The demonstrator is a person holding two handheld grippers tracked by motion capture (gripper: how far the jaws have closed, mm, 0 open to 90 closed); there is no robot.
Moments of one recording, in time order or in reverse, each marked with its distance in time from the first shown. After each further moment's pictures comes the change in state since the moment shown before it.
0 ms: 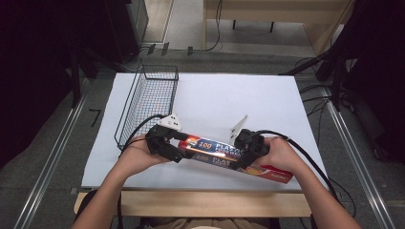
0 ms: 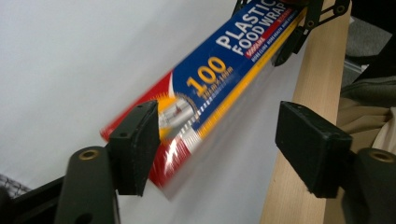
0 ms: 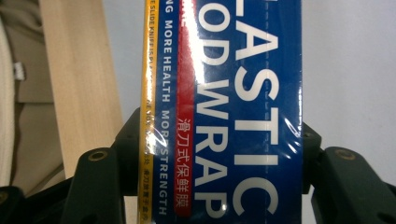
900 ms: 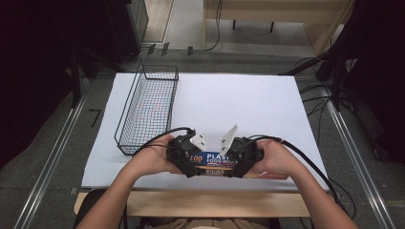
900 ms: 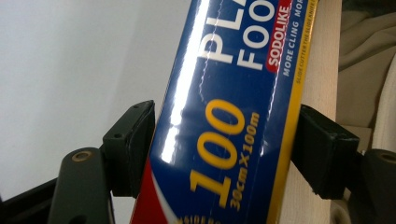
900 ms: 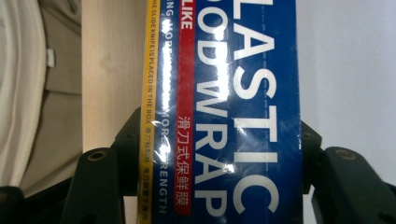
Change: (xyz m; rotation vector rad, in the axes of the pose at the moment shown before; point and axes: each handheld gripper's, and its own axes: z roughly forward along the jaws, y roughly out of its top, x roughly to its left) left arm -0.030 0.013 0.052 0.264 -0.056 0.236; right arm 0.037 0.022 -0.006 0.027 -0.017 -0.193
